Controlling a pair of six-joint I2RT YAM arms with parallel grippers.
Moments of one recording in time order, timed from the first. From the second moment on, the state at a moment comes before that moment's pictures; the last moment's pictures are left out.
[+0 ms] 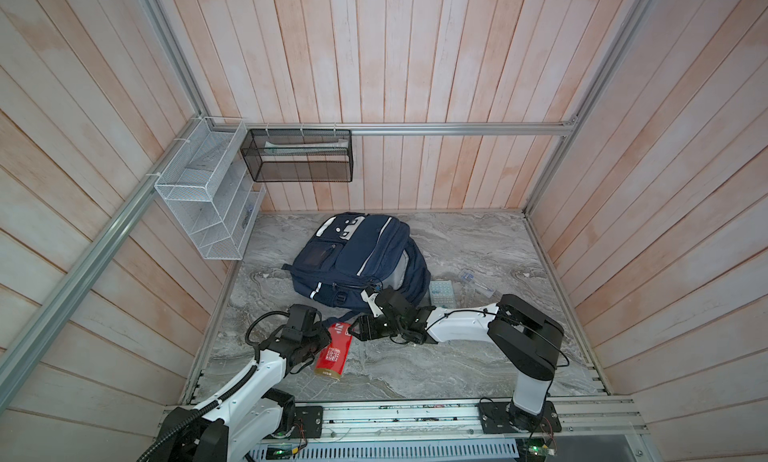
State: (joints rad) left arm -0.31 0.98 0.31 -0.32 0.11 -0.90; right arm 1.04 1.88 0.99 0.17 -0.28 0.80
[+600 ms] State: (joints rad) left arm -0.41 0.96 0.28 -0.27 0.18 -0.96; right arm 1.04 2.00 1.09 0.23 -0.38 0.86
